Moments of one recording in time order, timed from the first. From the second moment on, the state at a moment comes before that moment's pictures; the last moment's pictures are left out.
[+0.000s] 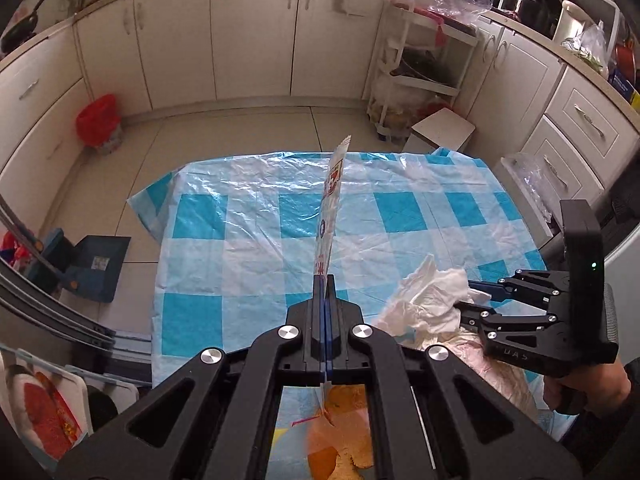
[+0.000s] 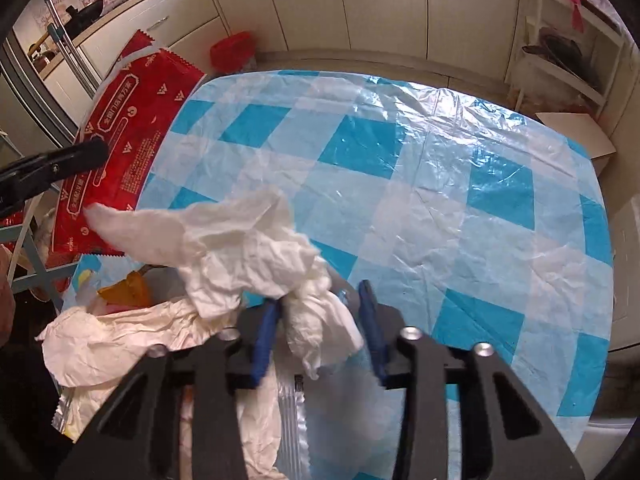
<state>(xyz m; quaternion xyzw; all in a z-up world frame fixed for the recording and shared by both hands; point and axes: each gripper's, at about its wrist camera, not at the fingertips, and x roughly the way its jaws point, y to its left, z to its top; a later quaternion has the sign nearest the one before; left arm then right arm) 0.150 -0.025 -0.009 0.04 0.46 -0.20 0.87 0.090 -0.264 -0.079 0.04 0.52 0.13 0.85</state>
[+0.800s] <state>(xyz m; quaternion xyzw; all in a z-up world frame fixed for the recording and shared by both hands) 0.113 -0.035 0.016 0.00 0.40 -0.22 0.89 0.017 -0.330 -0.078 0.14 0.50 0.10 0.85</state>
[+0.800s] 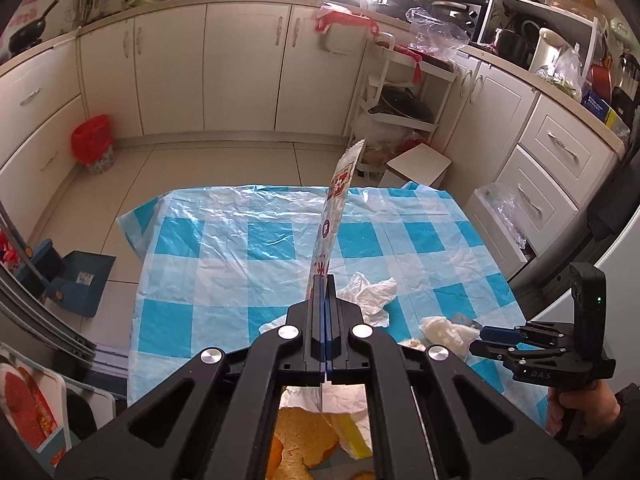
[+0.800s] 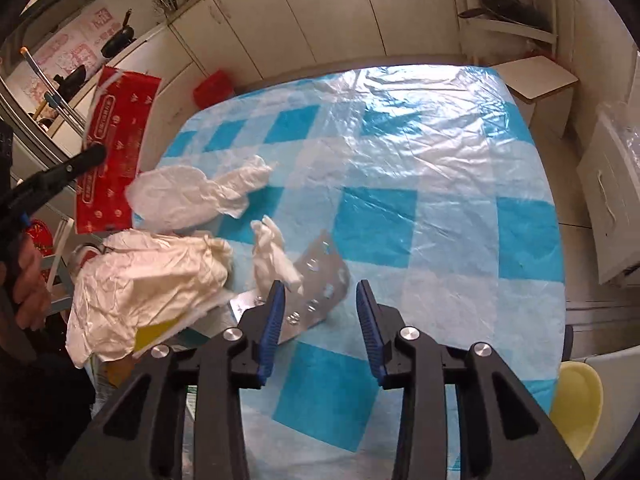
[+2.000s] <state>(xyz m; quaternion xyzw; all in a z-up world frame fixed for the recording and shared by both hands) 0.062 -0.059 0.052 -0.03 0.32 -0.30 0.90 -0.025 -0.323 -0.015 0.05 0.40 0.08 0.91</state>
